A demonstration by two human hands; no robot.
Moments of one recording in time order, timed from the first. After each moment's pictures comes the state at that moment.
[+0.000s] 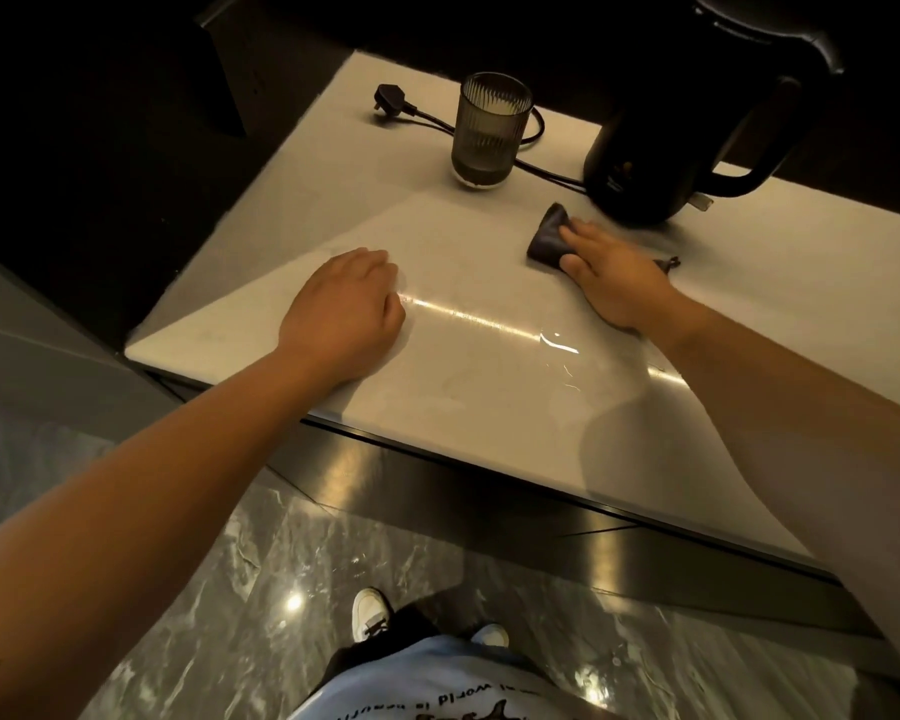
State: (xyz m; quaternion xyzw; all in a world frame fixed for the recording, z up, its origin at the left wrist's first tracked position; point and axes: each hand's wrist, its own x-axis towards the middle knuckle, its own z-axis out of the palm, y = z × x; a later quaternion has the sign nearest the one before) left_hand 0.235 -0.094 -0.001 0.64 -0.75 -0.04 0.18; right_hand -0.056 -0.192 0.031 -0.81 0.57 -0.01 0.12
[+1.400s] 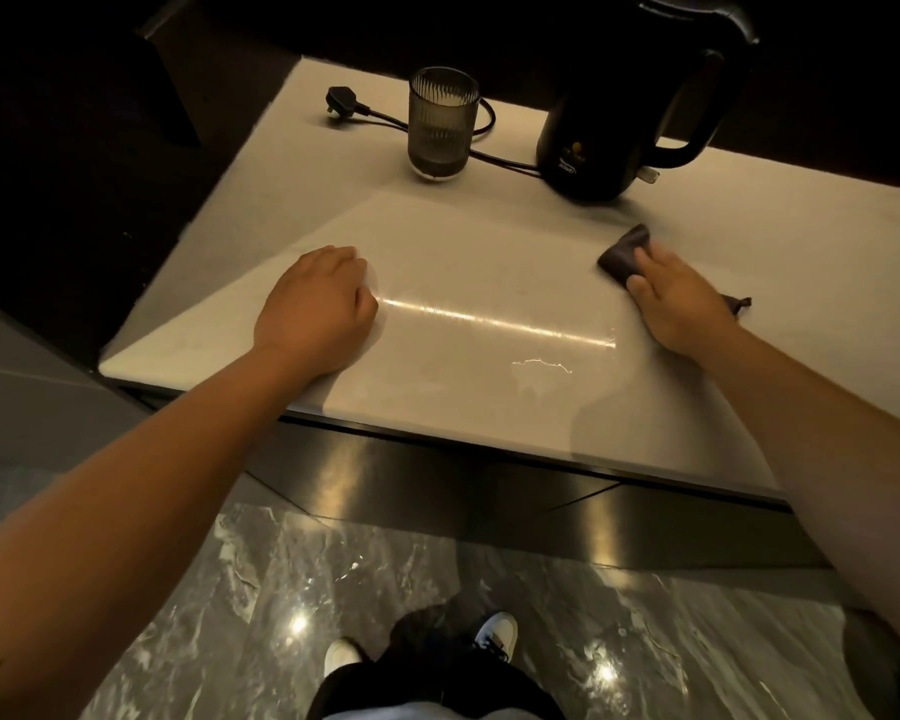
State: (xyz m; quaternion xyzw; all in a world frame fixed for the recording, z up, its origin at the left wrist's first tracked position) left_hand 0.237 -0.095 -0.004 0.63 -0.76 -0.04 0.18; right_hand -0.146 -0.132 0.024 -0.72 0.69 -0.02 0.09
